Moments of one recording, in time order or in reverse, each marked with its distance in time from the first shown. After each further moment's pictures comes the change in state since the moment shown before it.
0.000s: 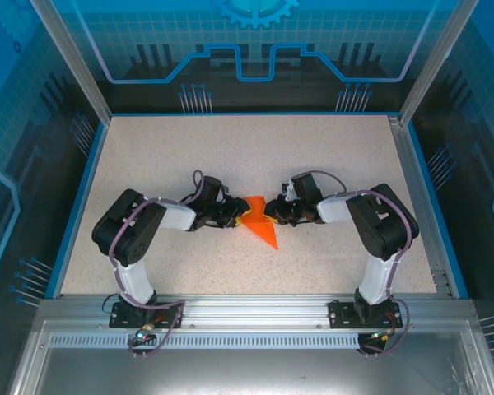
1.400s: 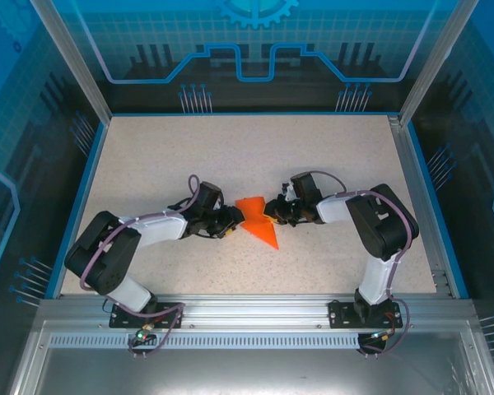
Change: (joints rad) left arm -0.070 -0.243 -0.051 -0.343 -0.169 0.150; right arm 0.007 -0.003 0.002 0.003 0.017 0.038
